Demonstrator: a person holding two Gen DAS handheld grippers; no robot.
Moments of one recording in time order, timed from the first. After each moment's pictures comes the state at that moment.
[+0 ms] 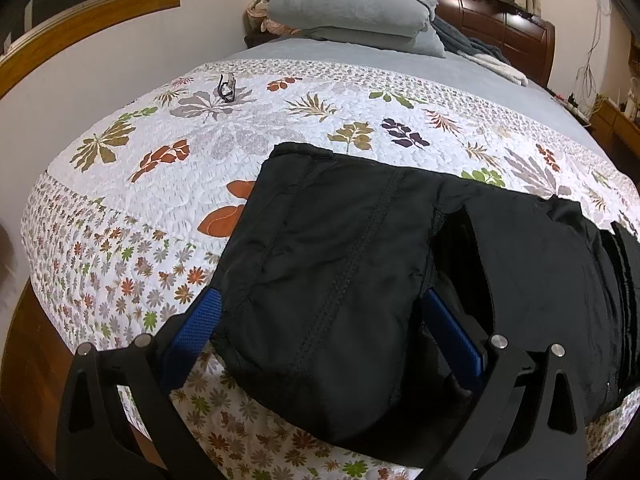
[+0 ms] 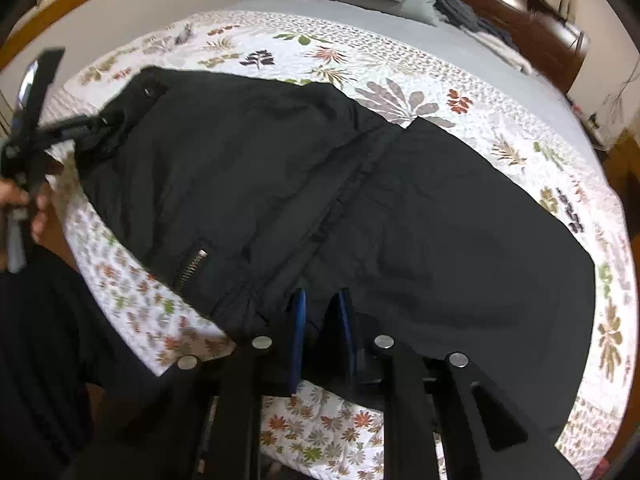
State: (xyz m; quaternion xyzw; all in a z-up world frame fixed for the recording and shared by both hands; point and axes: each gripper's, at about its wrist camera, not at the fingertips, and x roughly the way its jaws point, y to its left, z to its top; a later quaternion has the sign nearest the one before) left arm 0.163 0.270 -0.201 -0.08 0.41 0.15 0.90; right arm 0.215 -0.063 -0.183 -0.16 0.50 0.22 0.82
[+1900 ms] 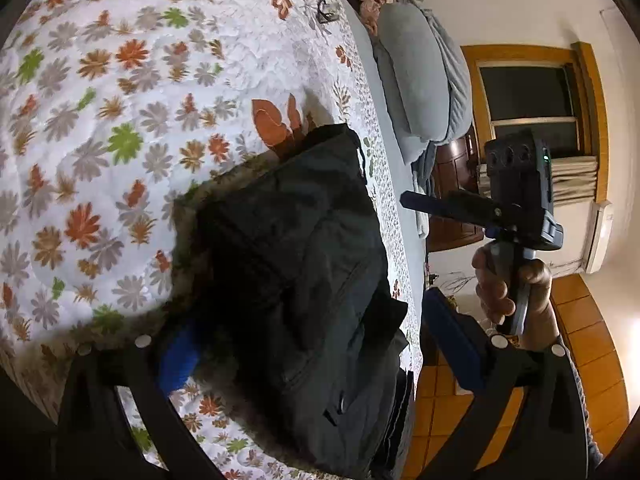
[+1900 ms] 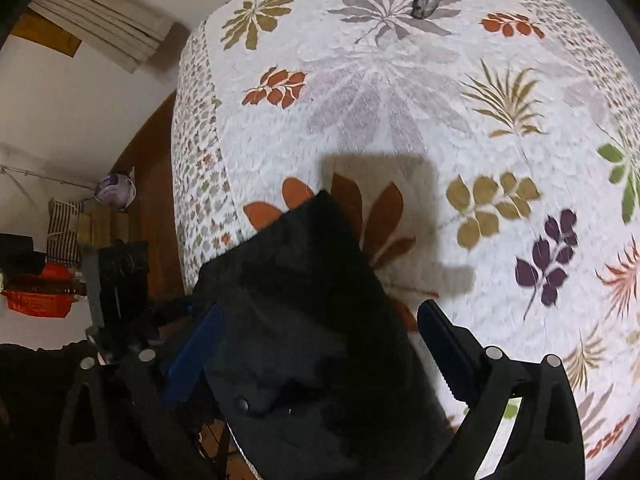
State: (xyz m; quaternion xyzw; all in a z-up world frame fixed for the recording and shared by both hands) left arm 0.133 0.358 -0.266 -0.61 0.28 0.01 0.74; right arm 0.418 0.315 -0.174 -0.29 0.62 0.53 0.50
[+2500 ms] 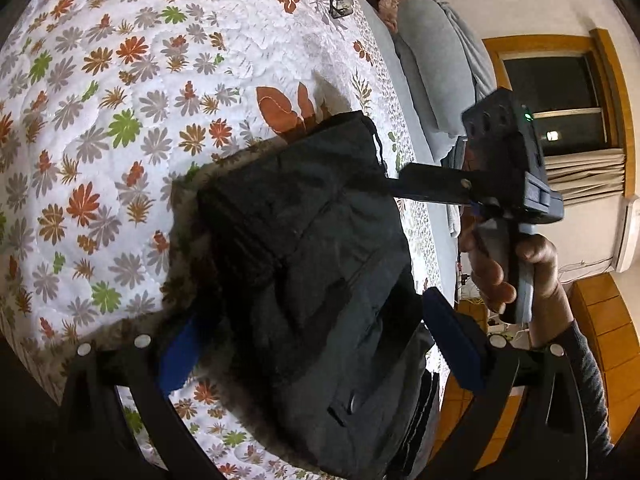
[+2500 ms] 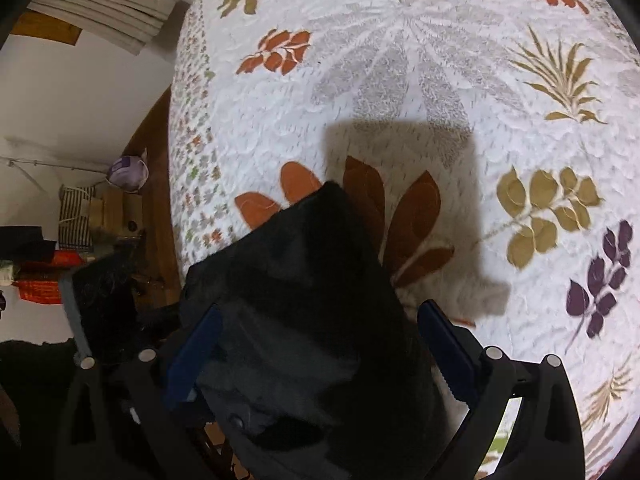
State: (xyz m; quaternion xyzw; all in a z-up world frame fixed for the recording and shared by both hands) left arm 0.140 0.344 -0.254 -0.58 0.32 0.05 0.75; right arm 0.414 0.341 -0.226 -0.29 0.65 0.54 0.45
